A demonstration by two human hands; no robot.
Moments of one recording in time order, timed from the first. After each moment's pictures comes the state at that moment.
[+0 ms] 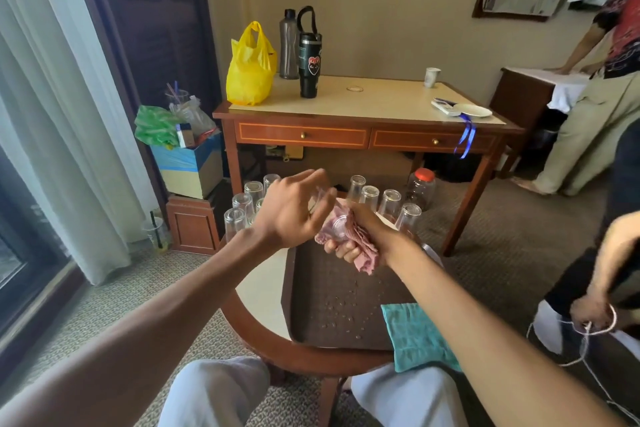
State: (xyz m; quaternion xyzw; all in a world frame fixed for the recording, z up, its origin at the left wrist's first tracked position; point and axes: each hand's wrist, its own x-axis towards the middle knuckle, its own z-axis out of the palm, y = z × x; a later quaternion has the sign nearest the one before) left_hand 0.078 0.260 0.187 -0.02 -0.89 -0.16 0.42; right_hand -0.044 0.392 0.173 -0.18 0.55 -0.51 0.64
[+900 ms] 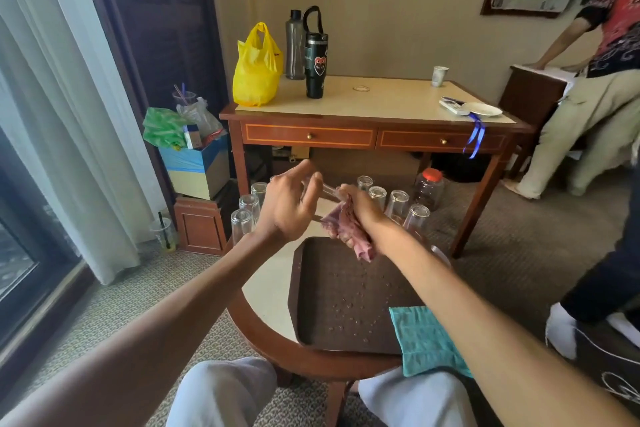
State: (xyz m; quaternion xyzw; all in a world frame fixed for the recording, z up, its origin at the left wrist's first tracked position) left_hand 0.071 0.249 0.179 0.10 -0.84 -0.28 0.45; right_hand -0.031 0.373 0.194 -0.21 0.66 -0.56 0.46
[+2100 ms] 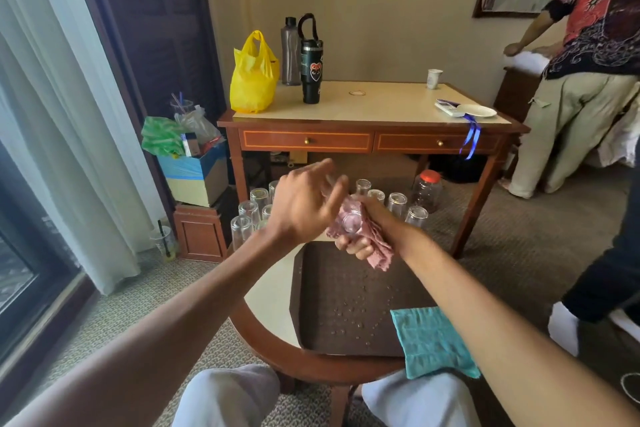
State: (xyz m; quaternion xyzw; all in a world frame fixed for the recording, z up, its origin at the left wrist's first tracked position) left_hand 0.071 0.274 0.213 0.06 -0.88 -0.20 0.44; right_hand -0.054 0.393 0.189 -0.24 0.52 -0.50 0.65
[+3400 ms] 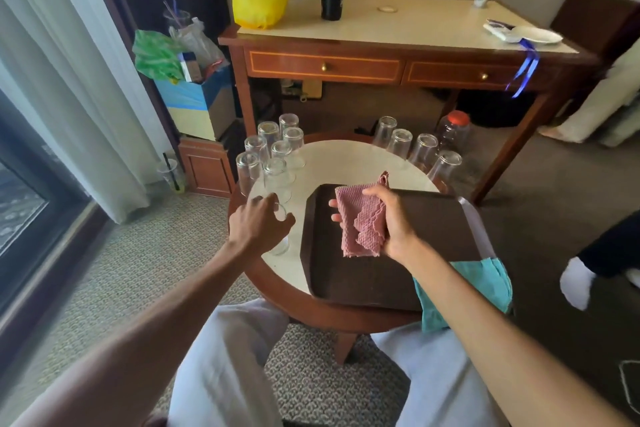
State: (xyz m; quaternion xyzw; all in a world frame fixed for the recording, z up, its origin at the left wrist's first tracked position) left_hand 0.111 0.203 0.042 0.40 -0.90 -0.12 0.13; right_hand -0.041 0.383 0.078 -0.15 0.53 -0.68 0.48
